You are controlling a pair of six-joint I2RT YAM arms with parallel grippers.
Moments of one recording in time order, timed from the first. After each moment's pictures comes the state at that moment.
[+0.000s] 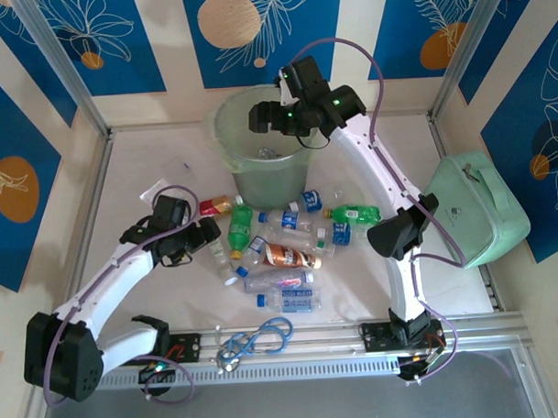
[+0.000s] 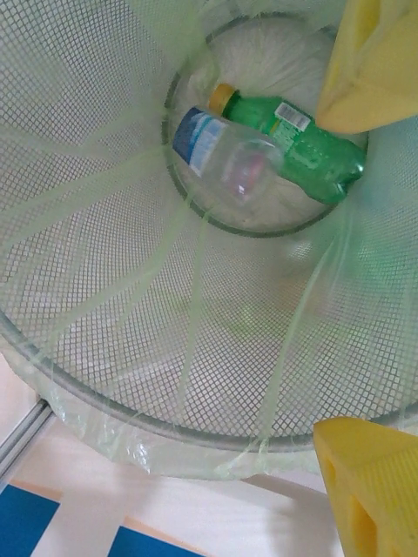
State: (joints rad) left arm -0.32 1.12 0.72 -0.65 0.11 -0.78; right arm 0.57 2.06 2.47 -1.15 -0.15 0.48
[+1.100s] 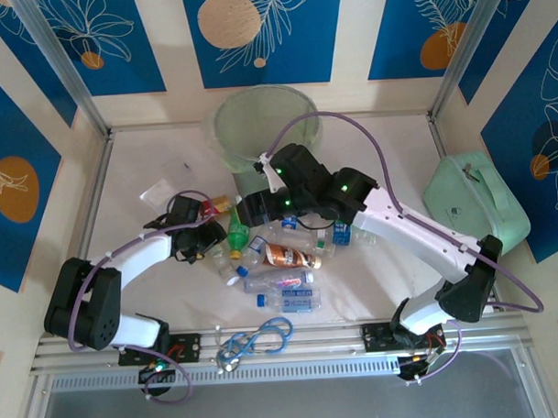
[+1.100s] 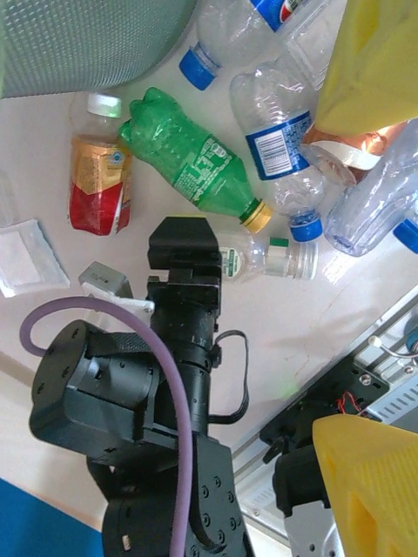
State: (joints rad) left arm -0.33 1.39 0.68 -0.41 0.15 -0.87; right arm 0.93 1.46 1.54 -0.83 -0.14 0.51
